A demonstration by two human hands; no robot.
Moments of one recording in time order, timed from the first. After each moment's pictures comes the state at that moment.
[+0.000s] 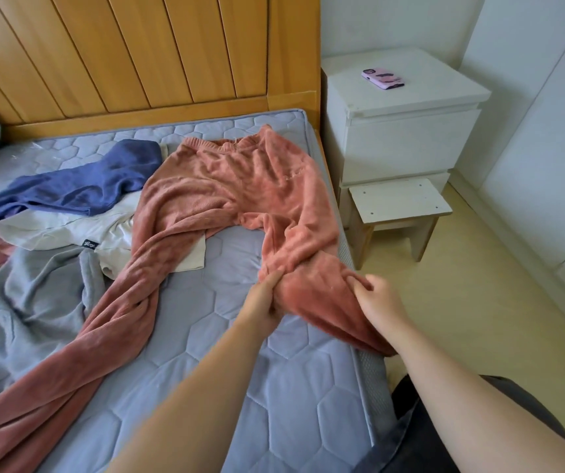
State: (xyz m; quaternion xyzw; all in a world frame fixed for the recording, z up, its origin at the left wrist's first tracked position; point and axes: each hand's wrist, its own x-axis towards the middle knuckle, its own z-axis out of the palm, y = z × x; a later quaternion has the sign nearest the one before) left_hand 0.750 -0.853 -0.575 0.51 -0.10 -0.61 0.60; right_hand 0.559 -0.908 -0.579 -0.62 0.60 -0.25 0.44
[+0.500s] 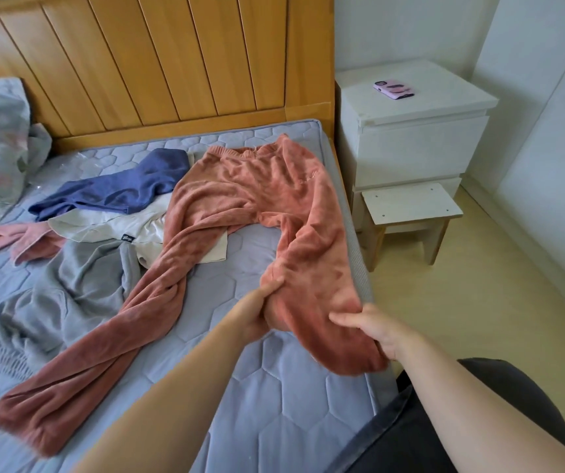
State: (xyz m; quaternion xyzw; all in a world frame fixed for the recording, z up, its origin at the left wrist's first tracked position) left_hand 0.767 -0.785 -0.548 0.51 -0.15 -0.67 0.52; right_hand 0.553 -0.845 -0.552 -0.41 0.46 -0.15 0.77
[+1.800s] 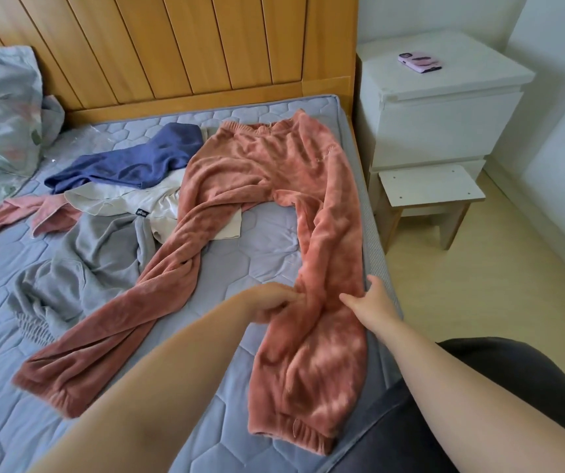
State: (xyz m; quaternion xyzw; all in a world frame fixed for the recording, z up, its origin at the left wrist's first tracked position) left_hand 0.791 -0.789 -0.593 0.64 -0.26 -0.68 0.25; right_hand 0.583 -0.841 -0.605 -0.58 0.60 -0.18 0.52
